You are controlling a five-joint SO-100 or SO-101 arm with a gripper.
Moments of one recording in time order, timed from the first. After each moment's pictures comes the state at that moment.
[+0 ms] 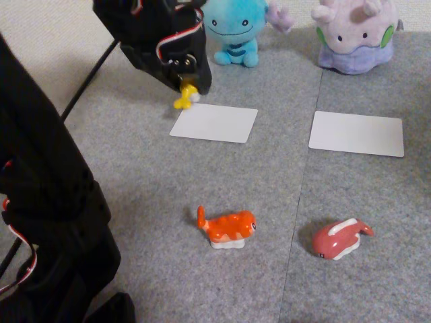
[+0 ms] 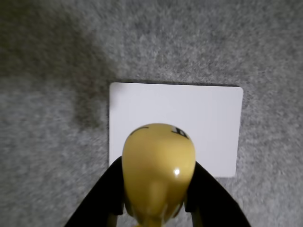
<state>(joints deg) 4.8 95.2 116.5 37.8 85.0</state>
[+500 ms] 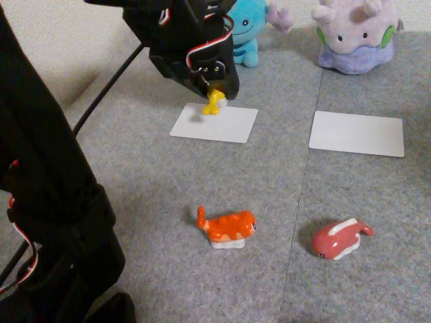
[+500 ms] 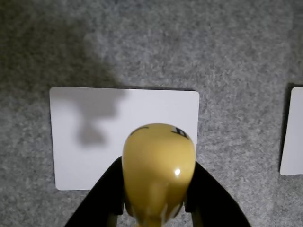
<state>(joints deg) 10.8 92.8 116.5 34.3 79.0</state>
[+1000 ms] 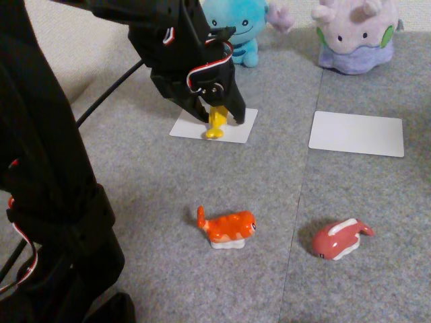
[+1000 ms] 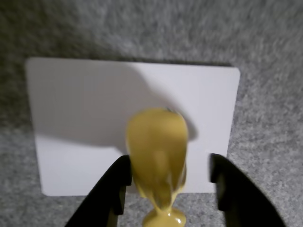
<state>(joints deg) 10.5 86.0 116.5 33.4 79.5</state>
